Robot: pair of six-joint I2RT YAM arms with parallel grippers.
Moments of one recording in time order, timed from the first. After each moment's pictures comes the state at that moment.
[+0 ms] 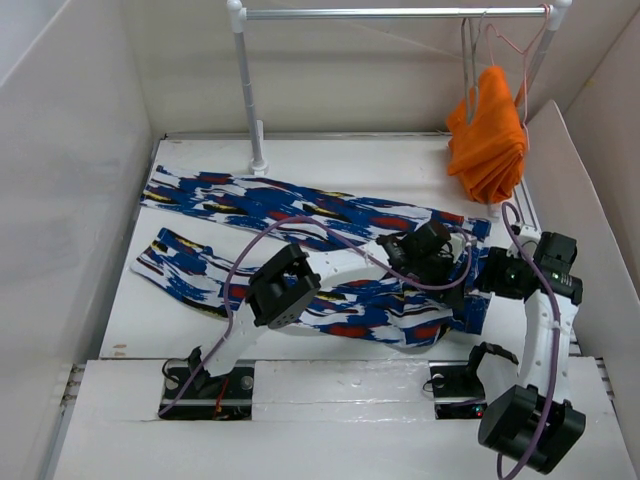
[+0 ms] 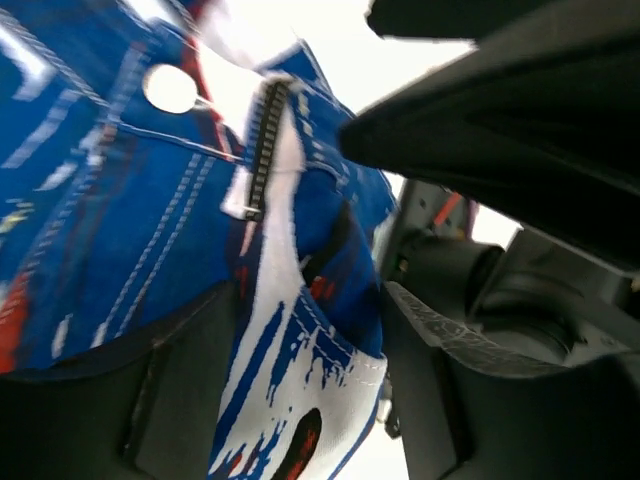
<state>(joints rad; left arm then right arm) -1.13 2.28 1.83 -0.24 0.53 -0.53 -0.46 0.85 0.73 -0.88 -0.40 -0.14</state>
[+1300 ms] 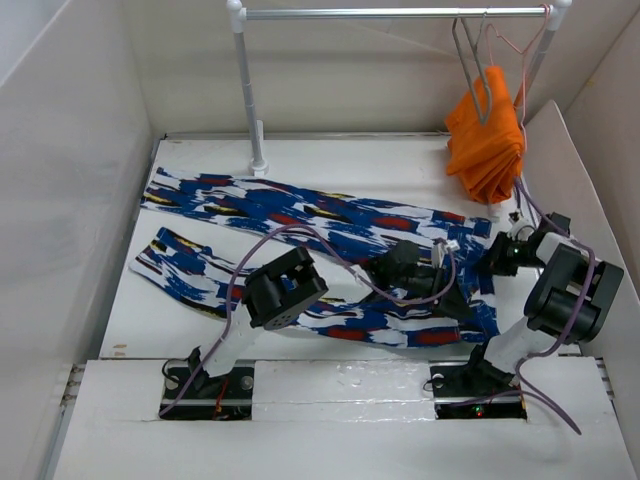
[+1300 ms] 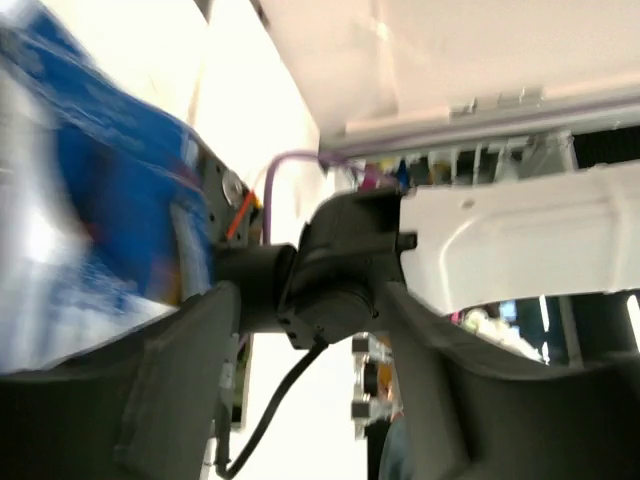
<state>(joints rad) -1.13 2.25 1.40 0.72 0.75 -1.21 -0.55 1.62 0.85 -0.53 -0.64 -0.15</state>
